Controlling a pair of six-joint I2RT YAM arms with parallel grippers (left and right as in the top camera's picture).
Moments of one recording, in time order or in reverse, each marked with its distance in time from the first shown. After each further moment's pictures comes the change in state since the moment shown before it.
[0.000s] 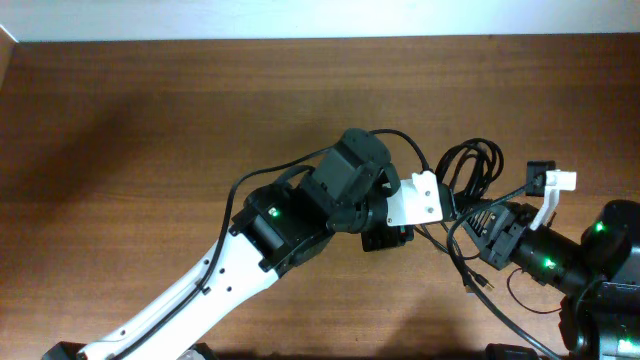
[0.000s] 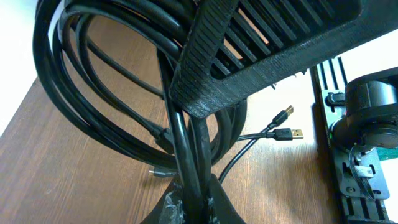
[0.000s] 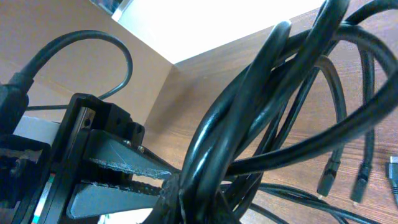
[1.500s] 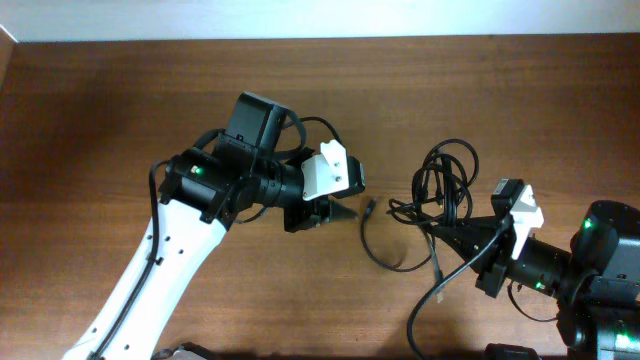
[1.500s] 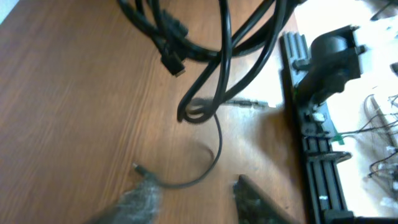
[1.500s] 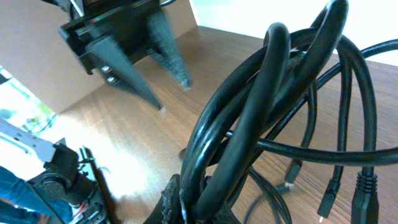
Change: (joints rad) left arm 0.405 -0.016 0.005 -0.361 0.385 0.313; right arm 0.000 0.005 -0.012 -0.144 -0.161 -0.700
